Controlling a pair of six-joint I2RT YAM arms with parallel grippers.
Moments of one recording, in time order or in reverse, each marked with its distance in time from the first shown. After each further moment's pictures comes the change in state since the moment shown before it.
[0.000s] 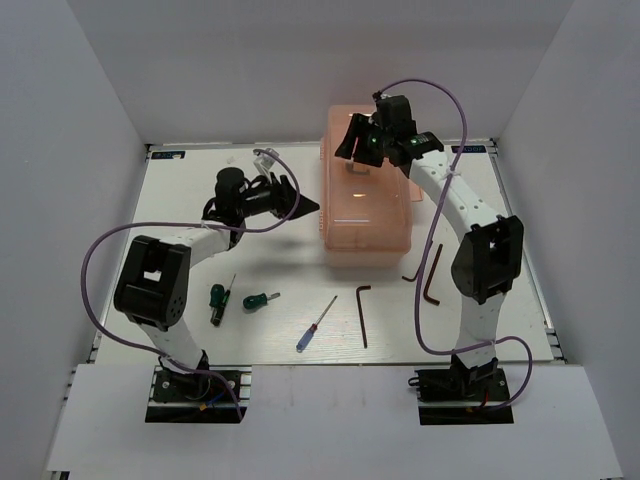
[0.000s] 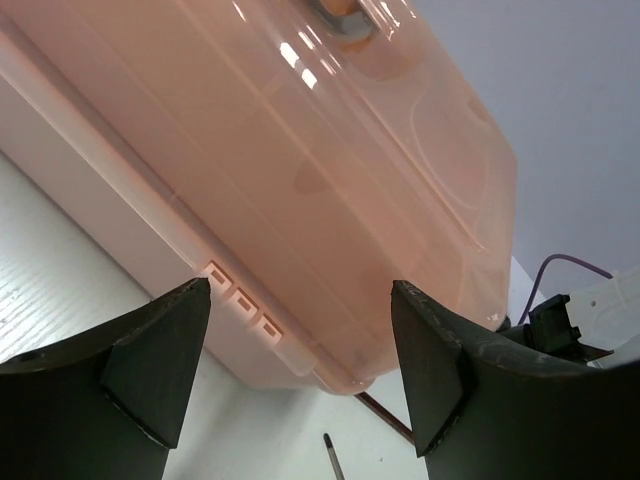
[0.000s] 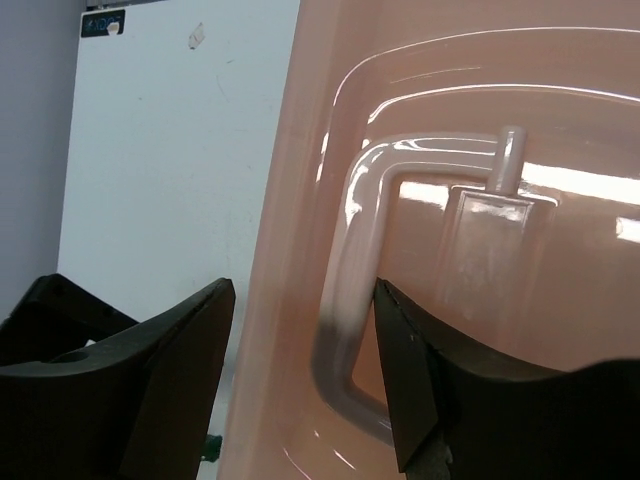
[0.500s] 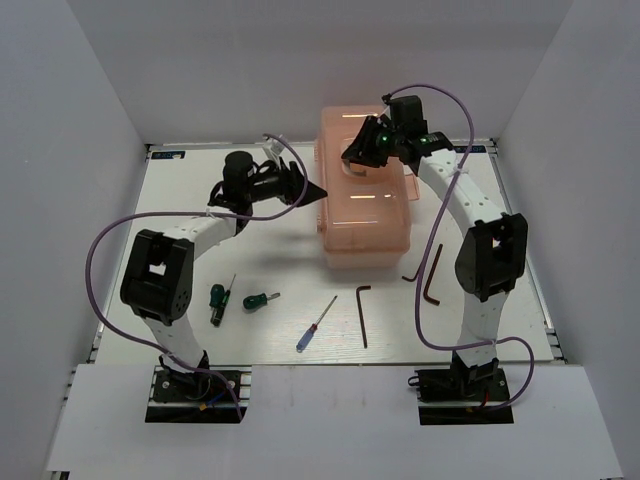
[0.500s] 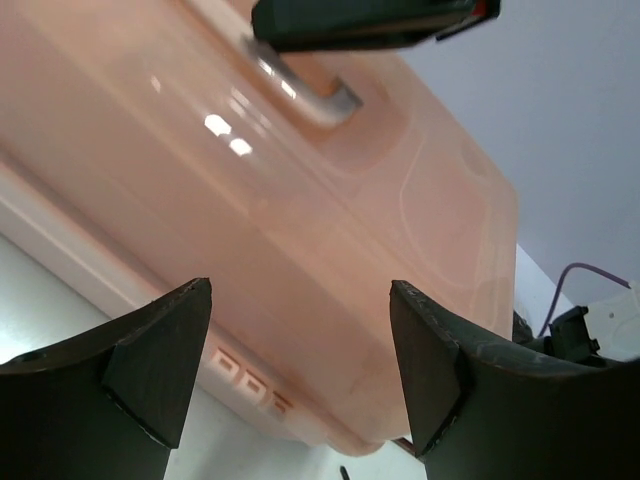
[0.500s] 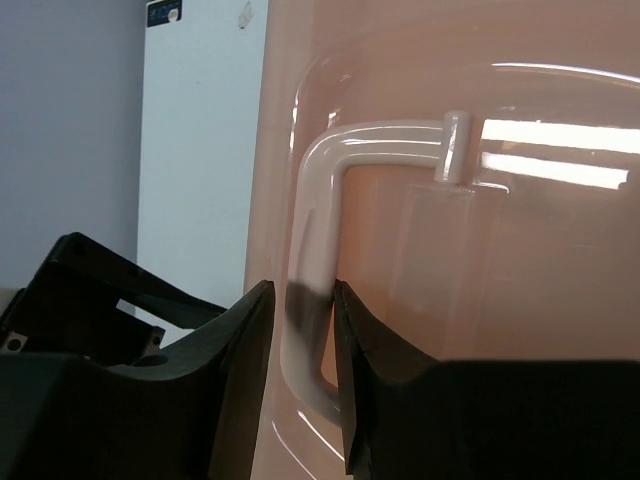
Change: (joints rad) left arm -0.039 0.072 0.169 -0.105 -0.017 0.062; right arm -0.060 0.003 -0.030 0.028 -0.177 0.111
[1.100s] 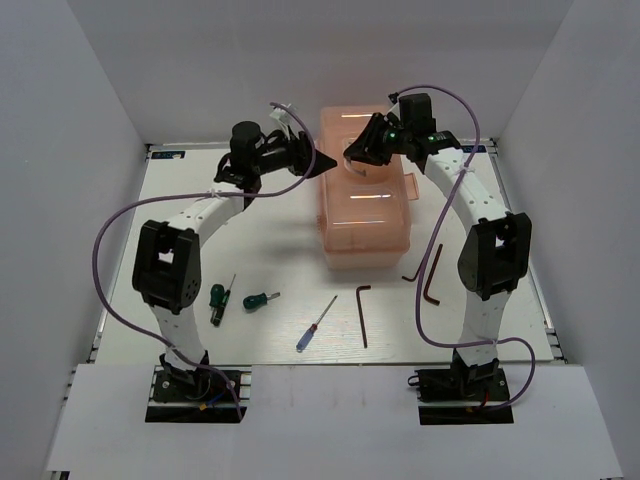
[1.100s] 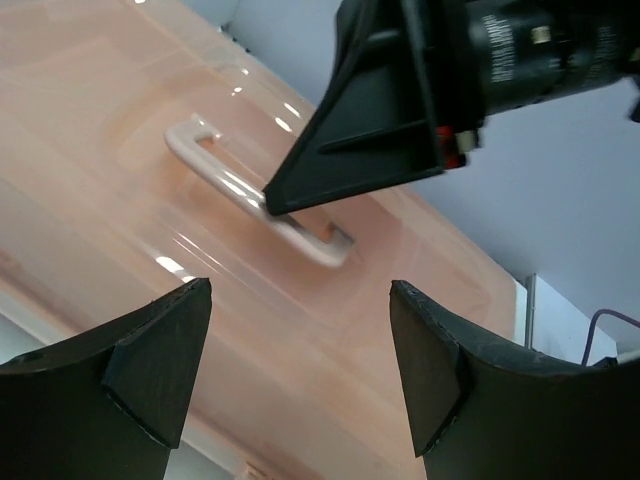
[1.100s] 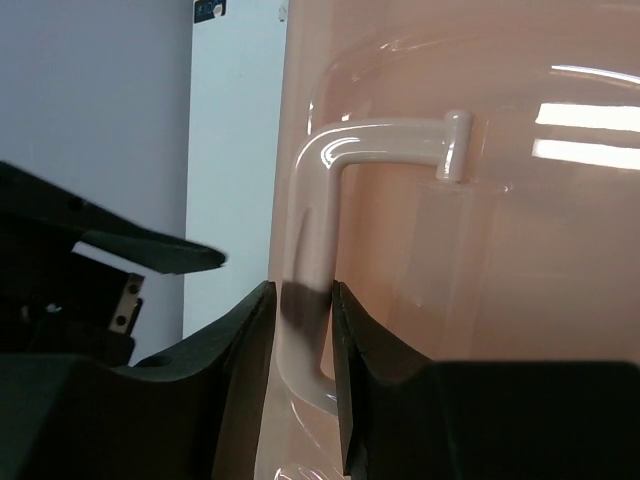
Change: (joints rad) left arm -0.019 0.073 0.305 -0.124 -0.056 0.061; right arm -0.046 0.000 -0.006 0.029 -0.142 0.075
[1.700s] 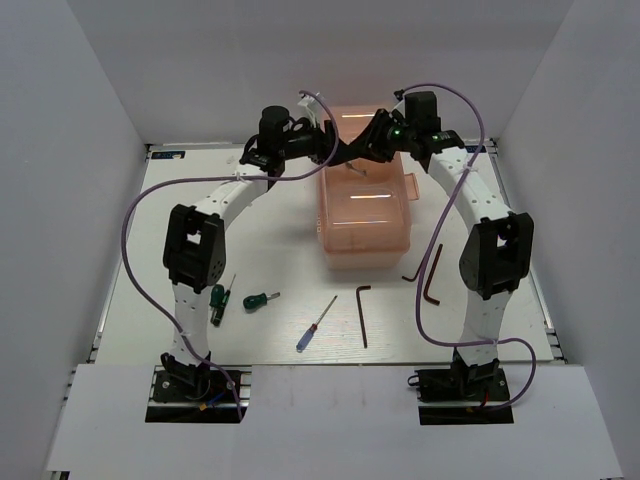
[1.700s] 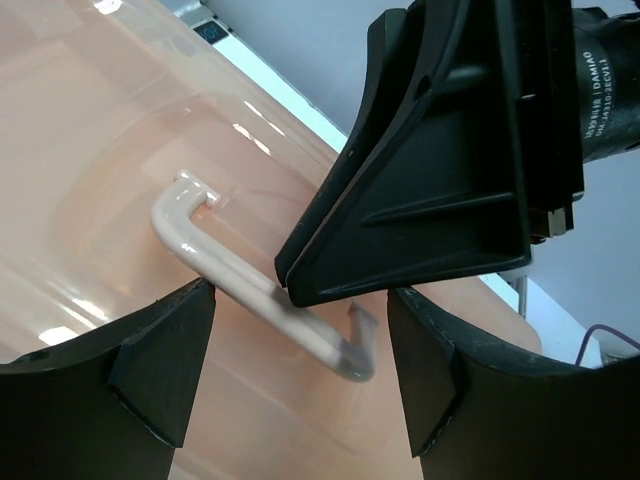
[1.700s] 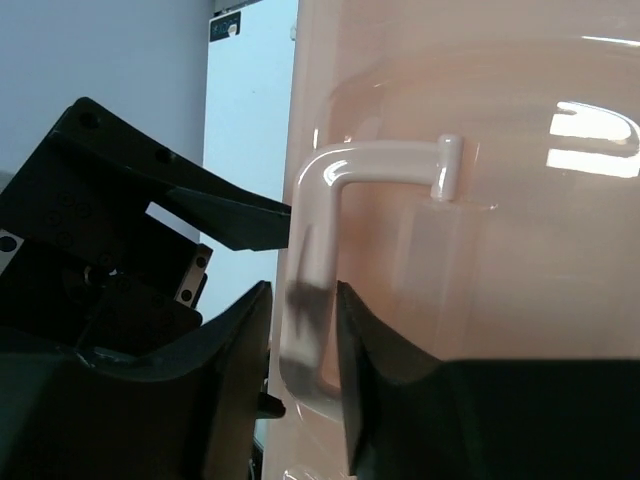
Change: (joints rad) left arm -0.071 0.271 0.374 -0.185 -0.020 -0.008; right arm -0.020 0.001 0.000 0.031 -0.021 0.027
